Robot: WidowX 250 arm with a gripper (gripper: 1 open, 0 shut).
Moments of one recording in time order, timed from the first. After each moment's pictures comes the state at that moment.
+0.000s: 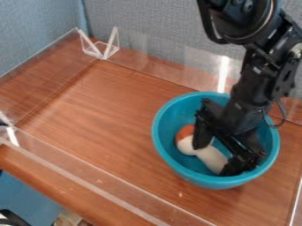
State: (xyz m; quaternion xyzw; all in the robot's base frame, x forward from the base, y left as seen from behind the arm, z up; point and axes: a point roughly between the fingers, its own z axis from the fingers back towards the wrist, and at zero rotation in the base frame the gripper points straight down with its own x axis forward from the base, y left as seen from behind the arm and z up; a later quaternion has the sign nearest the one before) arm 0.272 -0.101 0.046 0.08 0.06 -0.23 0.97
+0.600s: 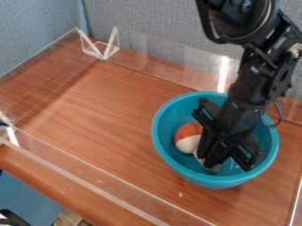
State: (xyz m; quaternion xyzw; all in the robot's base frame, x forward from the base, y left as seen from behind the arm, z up) arm 0.269 -0.093 0.047 0.09 0.08 -0.23 0.97
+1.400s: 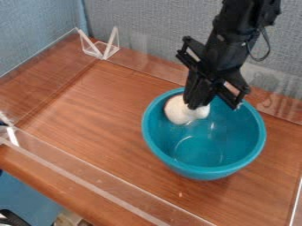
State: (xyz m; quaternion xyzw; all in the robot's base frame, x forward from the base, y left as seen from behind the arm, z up) arm 0.292 -0.061 0.114 0.11 0.04 -0.21 0.97
